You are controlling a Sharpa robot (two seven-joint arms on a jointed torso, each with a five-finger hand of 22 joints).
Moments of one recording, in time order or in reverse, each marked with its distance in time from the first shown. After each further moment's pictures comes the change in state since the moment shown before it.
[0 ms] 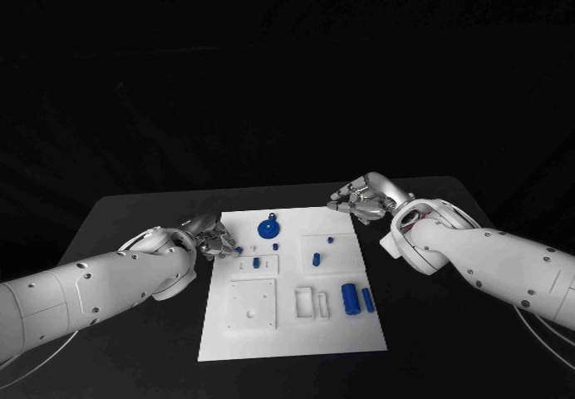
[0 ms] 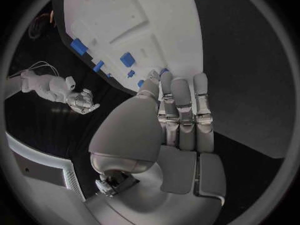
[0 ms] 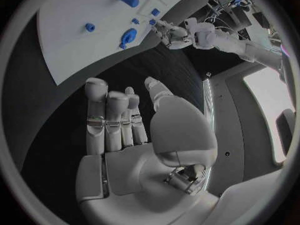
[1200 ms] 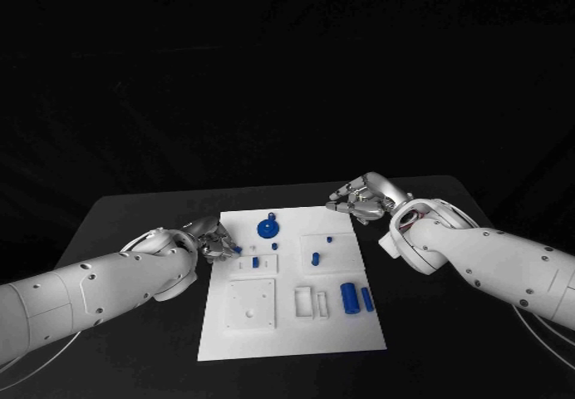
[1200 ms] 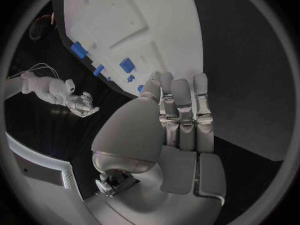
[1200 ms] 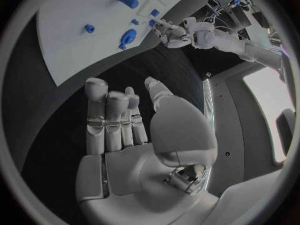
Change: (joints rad) left arm -0.008 0.016 0.000 -0.019 -0.004 0.028 -0.001; left_hand 0.003 0.037 -0.033 -0.003 0.050 -0.004 0.003 0.000 0.000 0.000 0.000 0.000 0.003 0.000 0.000 0.000 0.003 0.000 0.000 0.000 0.004 0.001; right arm -0.002 0.000 0.000 0.001 0.000 0.003 0.000; right_hand 0.000 0.000 0.000 0.000 0.000 0.000 0.000 0.000 0.000 0.000 0.000 0.000 0.001 0.000 0.000 0.000 0.000 0.000 0.000 0.000 0.000 0.000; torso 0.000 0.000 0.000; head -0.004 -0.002
